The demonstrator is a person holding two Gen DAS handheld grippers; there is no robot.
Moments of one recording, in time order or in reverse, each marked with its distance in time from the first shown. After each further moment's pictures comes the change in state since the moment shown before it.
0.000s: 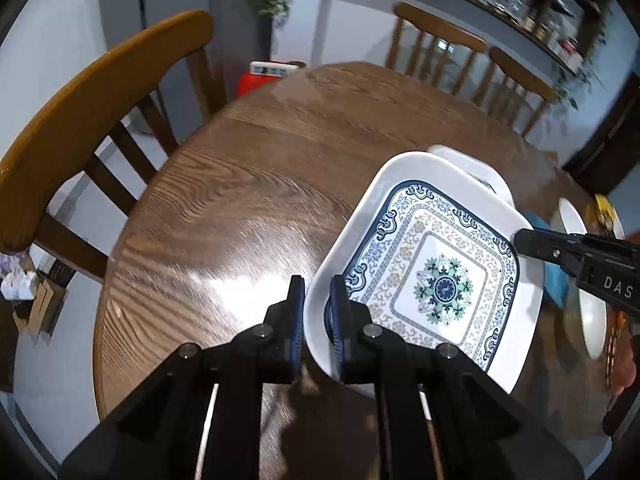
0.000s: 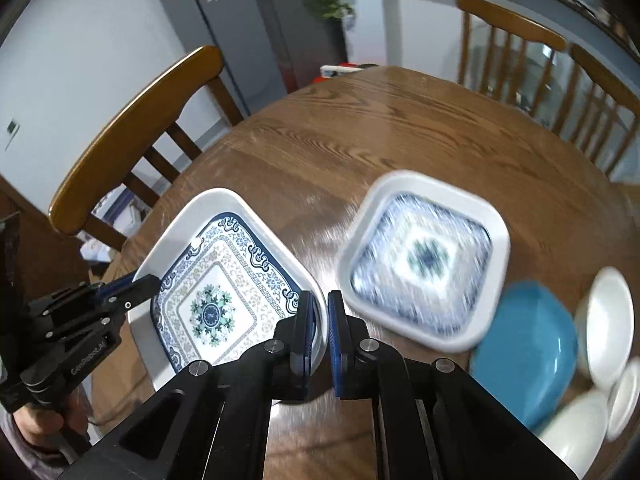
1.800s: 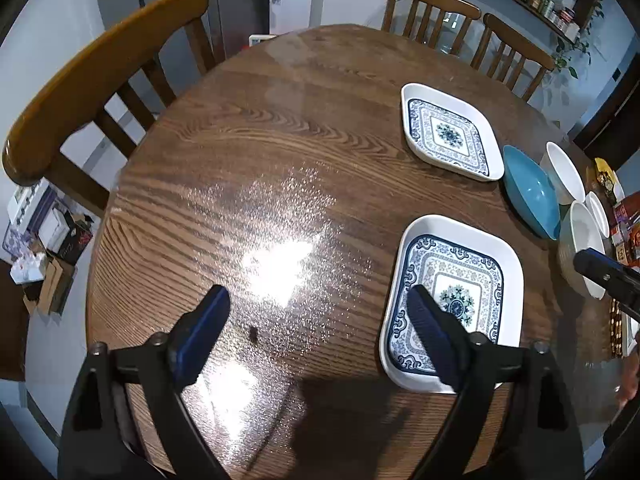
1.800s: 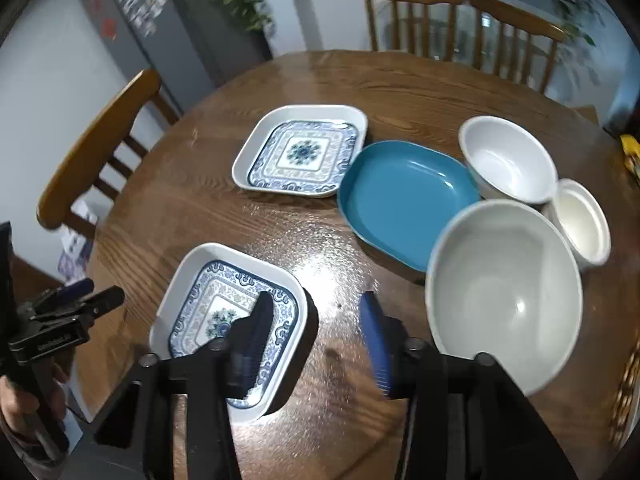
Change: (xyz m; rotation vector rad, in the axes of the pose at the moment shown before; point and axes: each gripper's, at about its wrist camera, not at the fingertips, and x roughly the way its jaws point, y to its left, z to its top) left arm -0.015 -0.027 -0.055 0.021 0.082 0.038; right arm -0.068 -0.063 -0.114 0.211 -0.066 -0.093
